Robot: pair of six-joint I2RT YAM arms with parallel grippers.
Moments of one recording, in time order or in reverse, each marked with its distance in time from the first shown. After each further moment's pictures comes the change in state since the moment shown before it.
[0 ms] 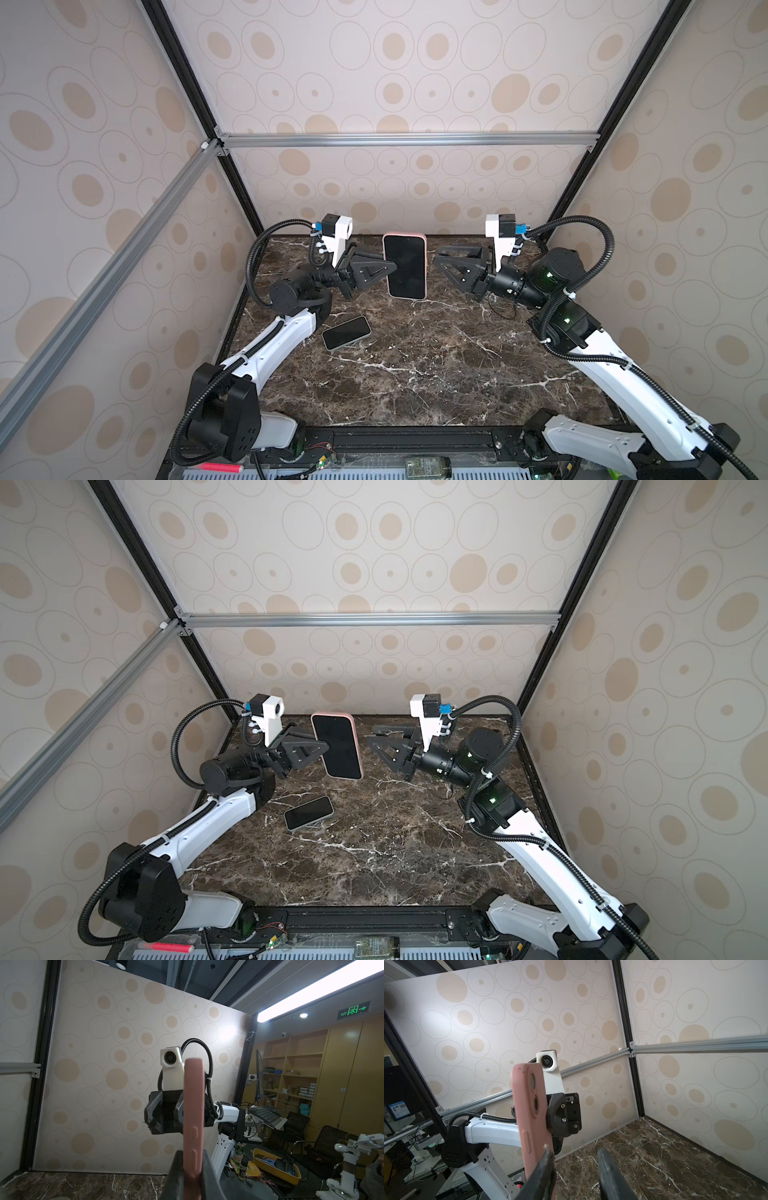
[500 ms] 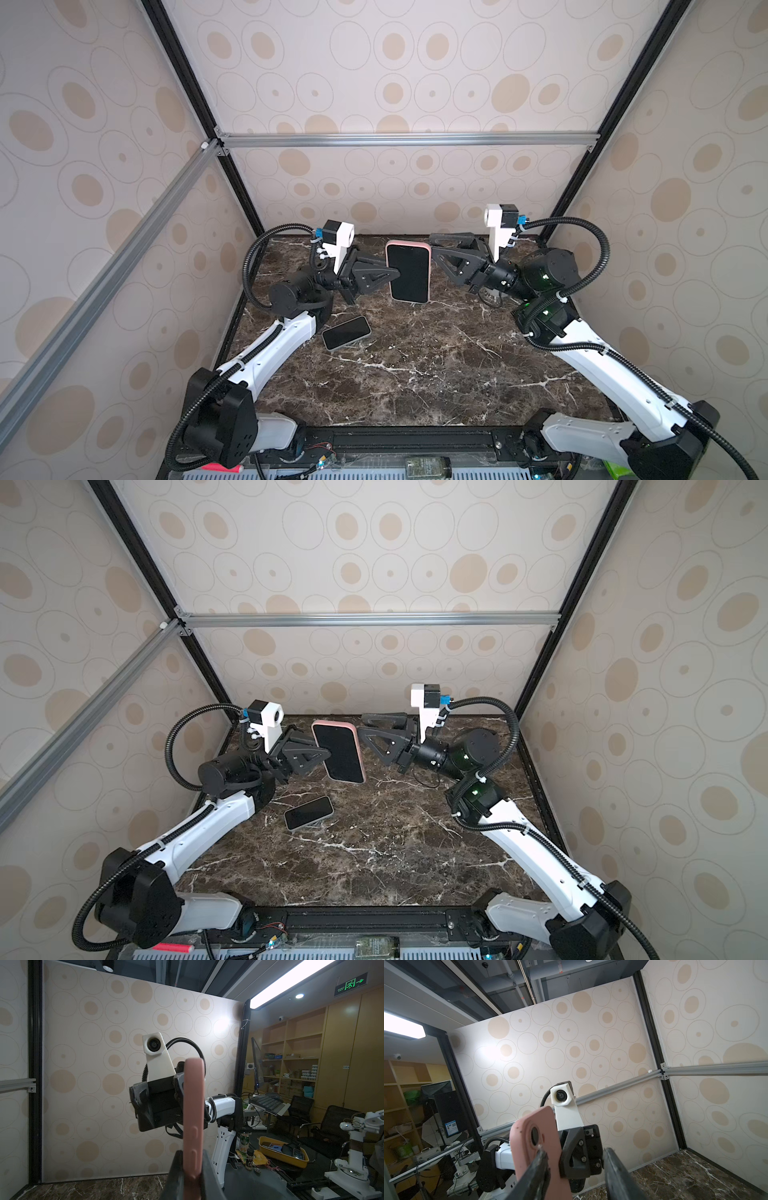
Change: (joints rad) left arm -0.023 -0.017 0.000 -0.036 0.015 0.101; right arm 0.028 0.081 -0.013 0.322 -0.066 0.198
